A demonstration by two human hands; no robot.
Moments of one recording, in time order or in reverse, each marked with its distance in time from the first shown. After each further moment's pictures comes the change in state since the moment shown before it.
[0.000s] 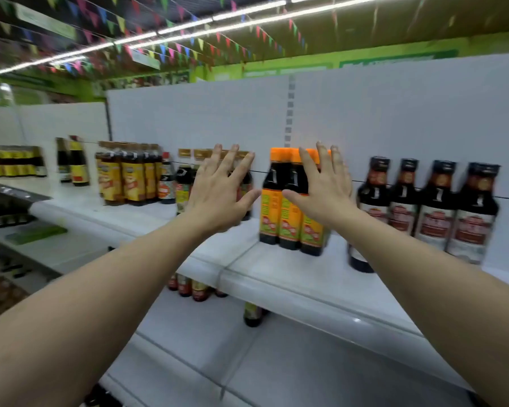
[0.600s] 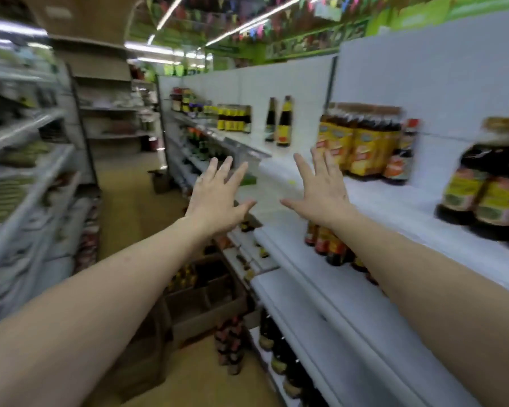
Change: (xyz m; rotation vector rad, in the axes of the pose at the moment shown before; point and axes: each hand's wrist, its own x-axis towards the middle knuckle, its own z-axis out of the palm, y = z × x) left_hand -0.235 -0.467 -0.108 0.290 -0.265 -0.586; right_hand 0.032 -0.527 0.213 0.276 -0.351 -0.476
